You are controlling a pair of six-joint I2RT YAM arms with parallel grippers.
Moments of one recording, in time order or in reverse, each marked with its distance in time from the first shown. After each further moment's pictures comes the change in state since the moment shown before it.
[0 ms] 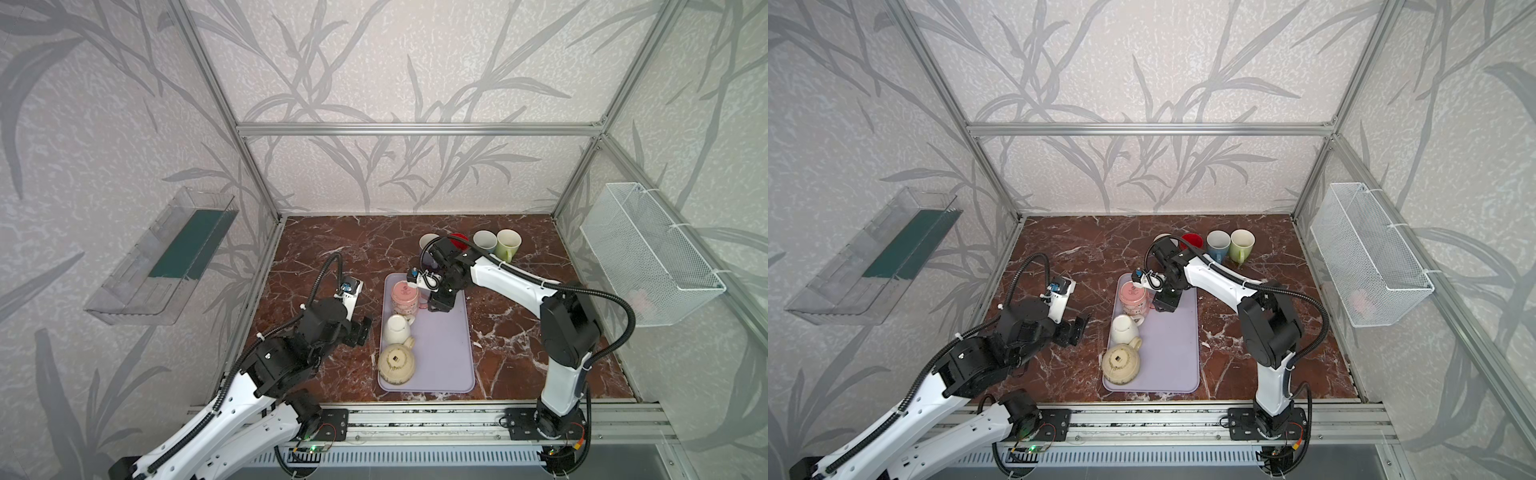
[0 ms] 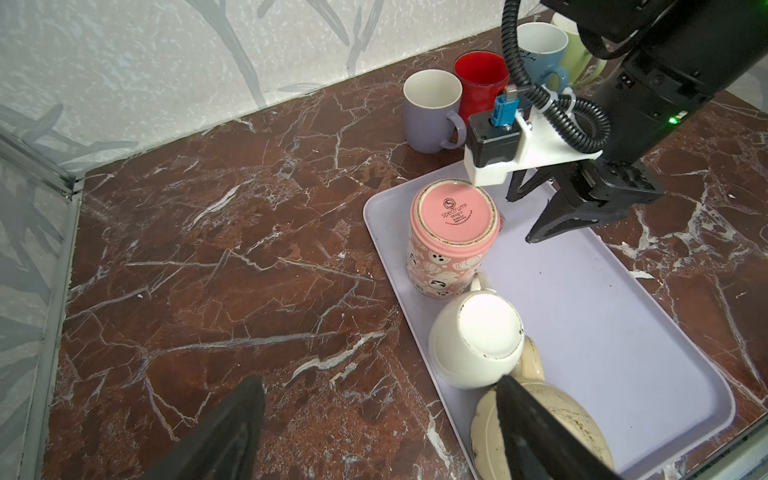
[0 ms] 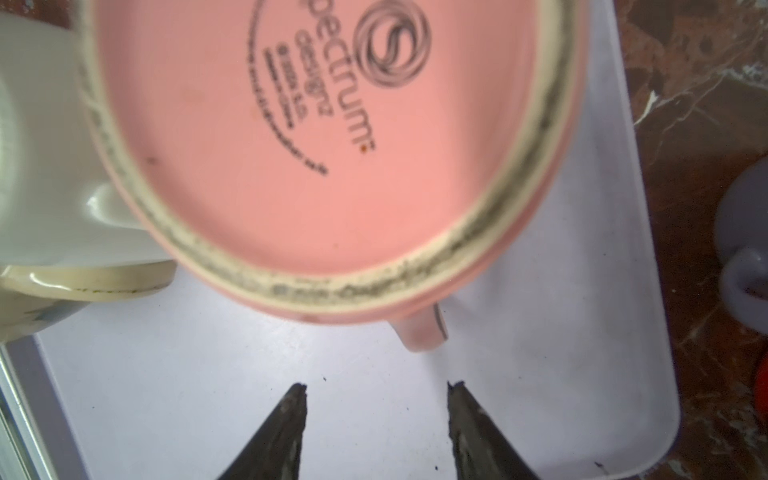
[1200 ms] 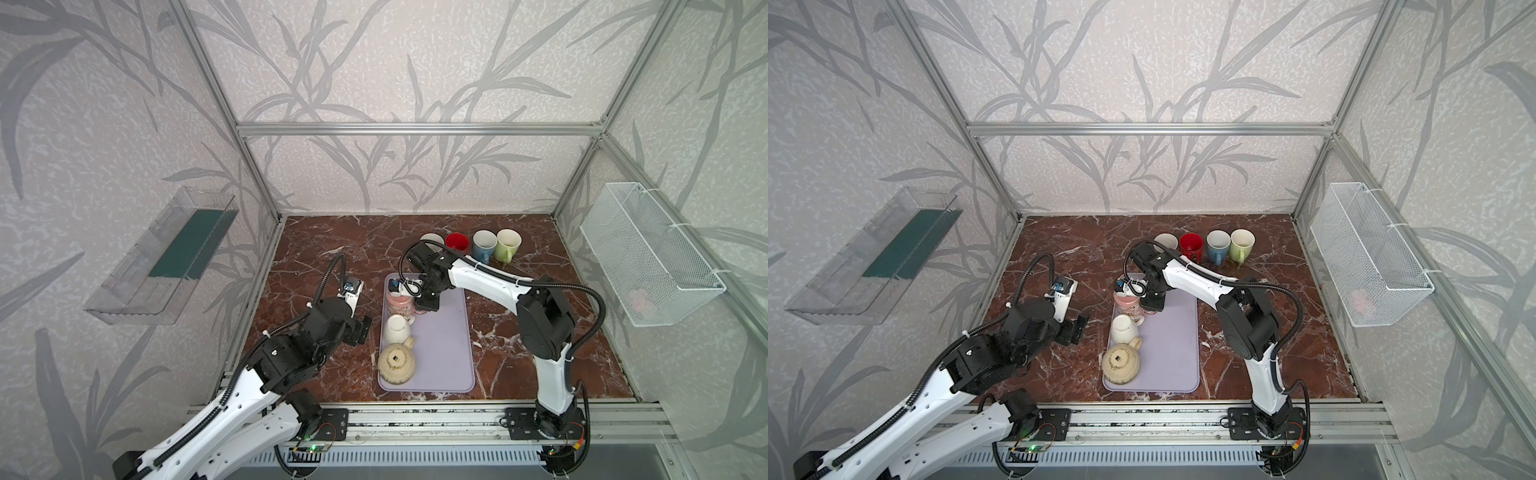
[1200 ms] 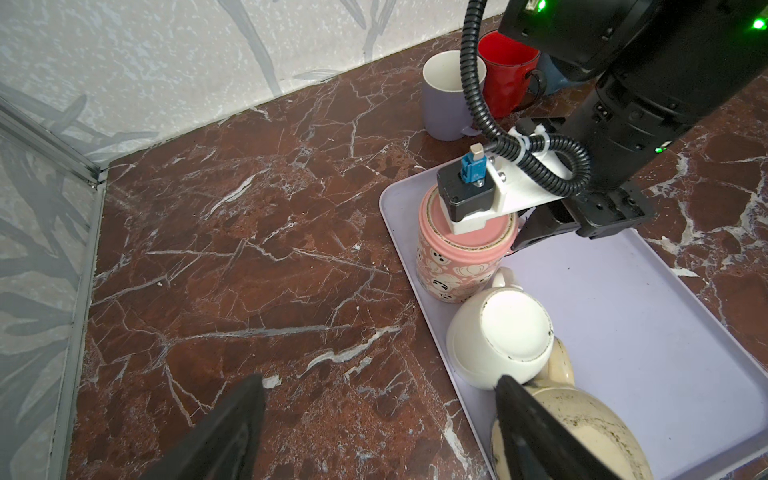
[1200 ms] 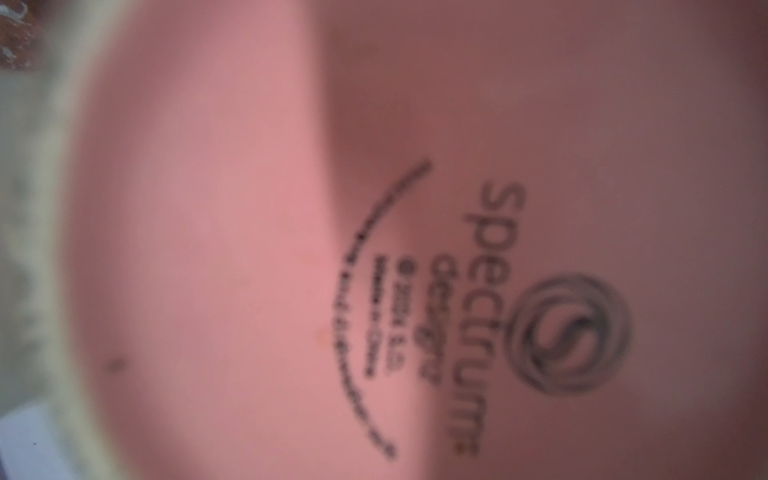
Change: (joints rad) left arm -0.001 0.028 -0.014 0.002 -0.047 0.001; right arm 0.107 0.139 0.126 -0.006 0.063 -0.085
